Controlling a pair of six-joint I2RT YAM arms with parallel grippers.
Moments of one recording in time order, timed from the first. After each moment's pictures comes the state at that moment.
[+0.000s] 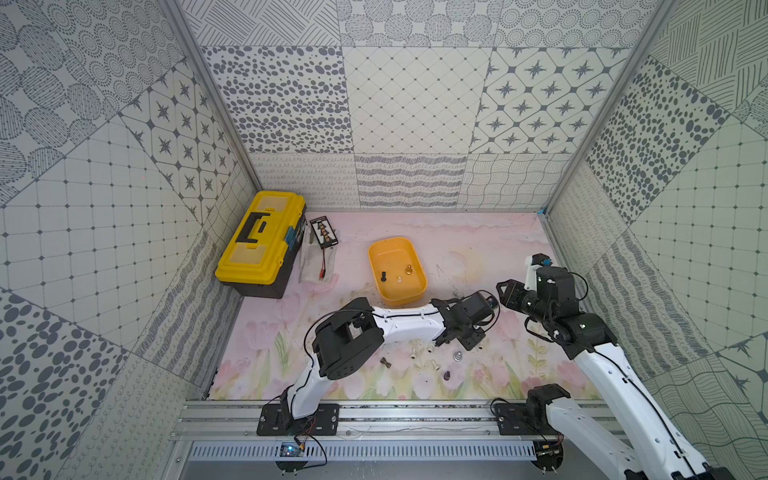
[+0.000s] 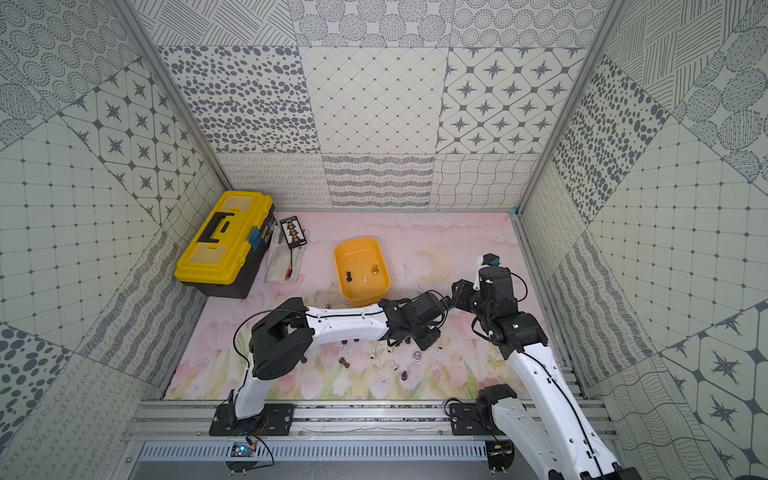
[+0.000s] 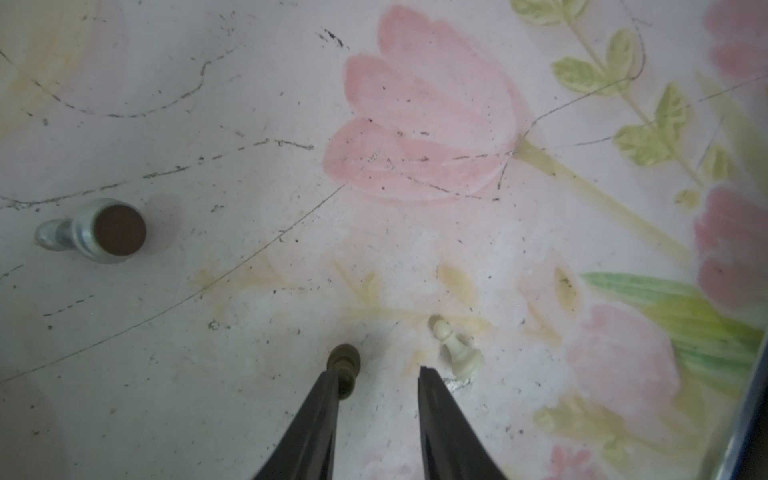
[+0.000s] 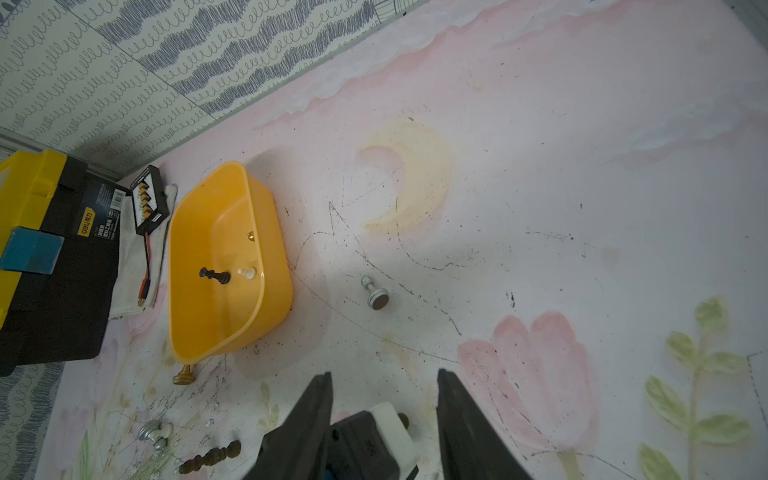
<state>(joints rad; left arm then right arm) -1.12 2.13 1.55 -0.38 -0.03 -0.13 0.23 0.82 0.79 -0.63 -0.02 0.52</state>
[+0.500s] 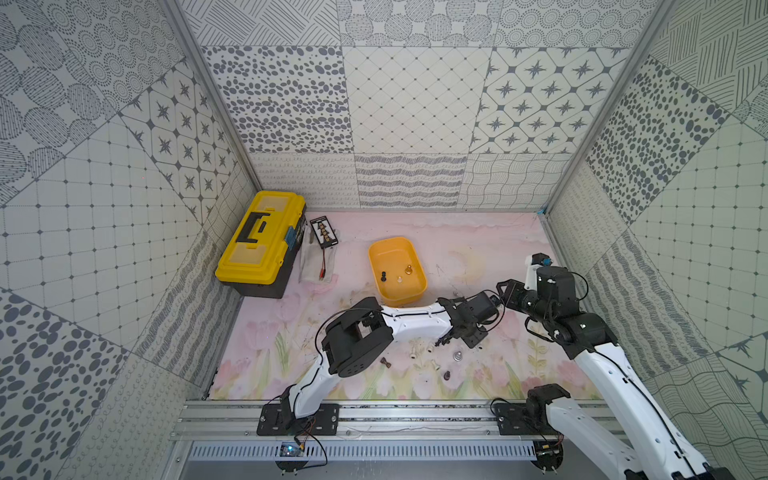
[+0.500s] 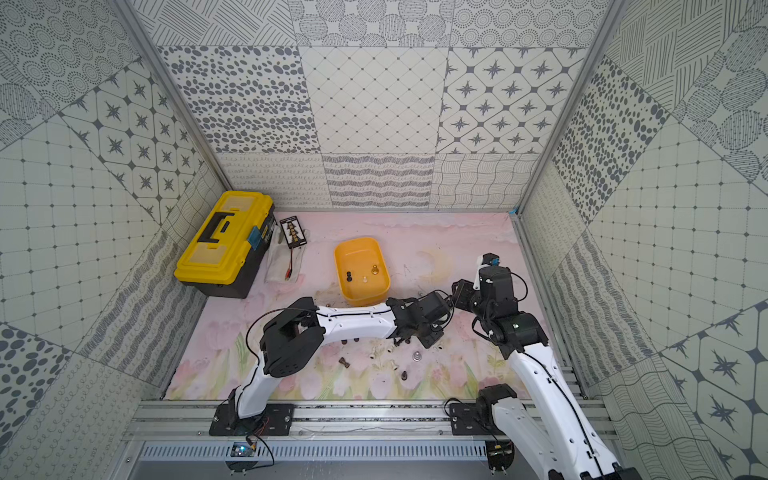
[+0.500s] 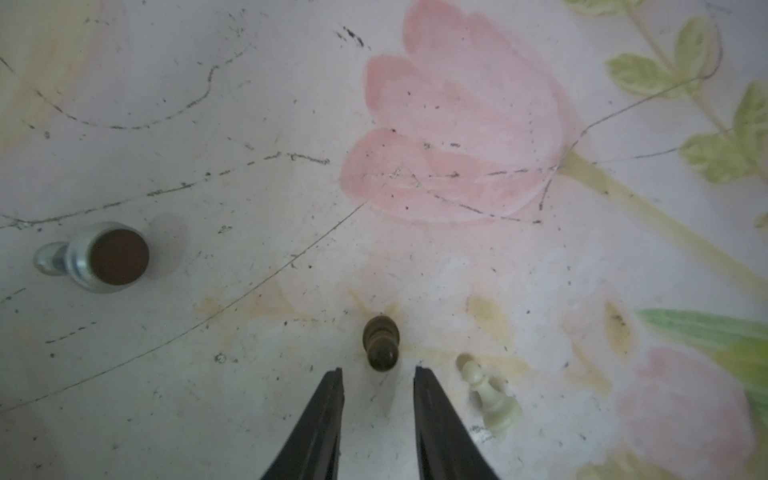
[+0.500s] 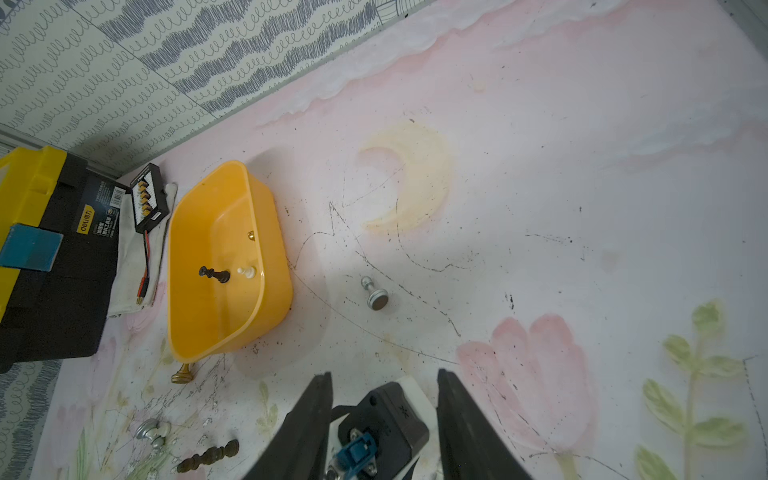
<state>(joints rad) -1.12 2.20 1.62 -0.43 -0.07 -0.13 0.23 0.82 0.79 -0.63 -0.02 0.50</state>
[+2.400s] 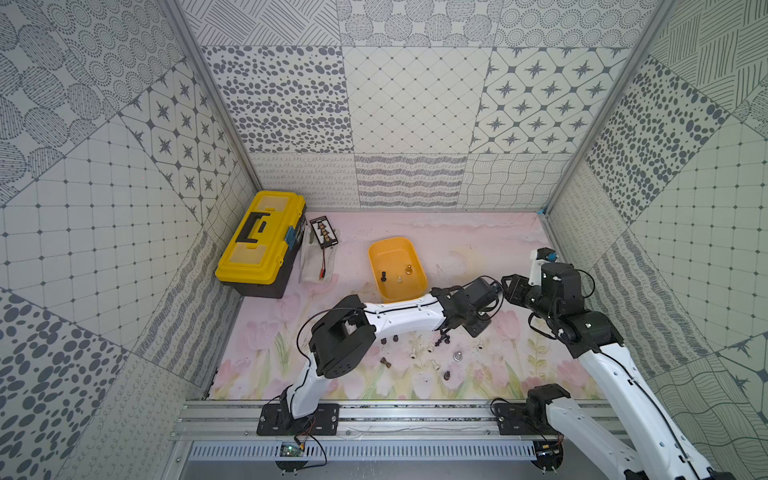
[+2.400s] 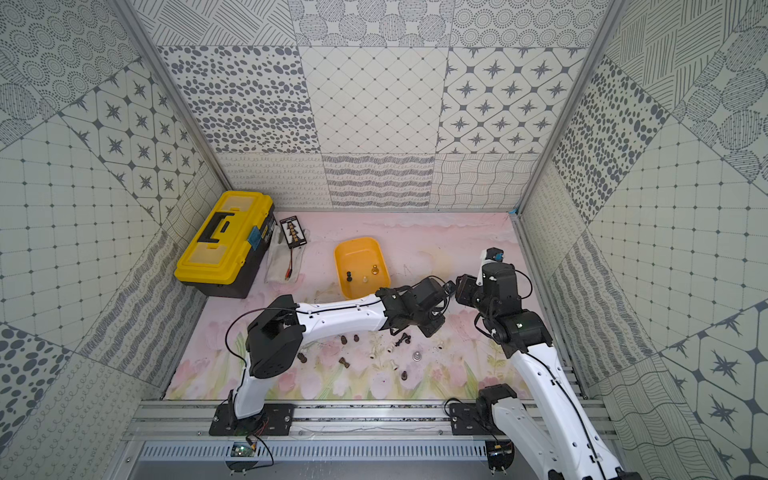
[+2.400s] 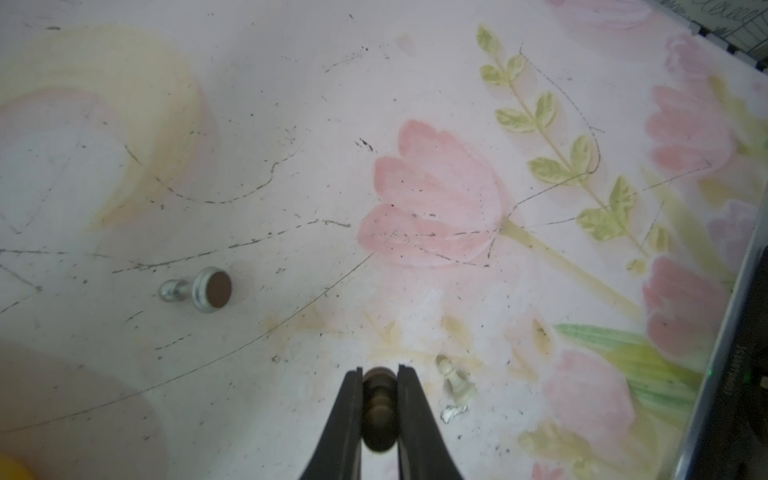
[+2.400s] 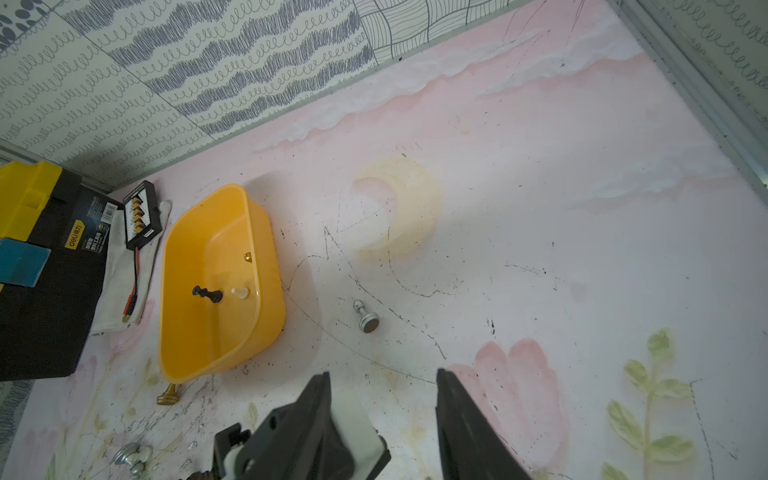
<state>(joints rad) -1.08 2.06 1.63 -0.44 -0.06 -0.12 0.23 0.82 0.85 -0.64 0.04 0.46</state>
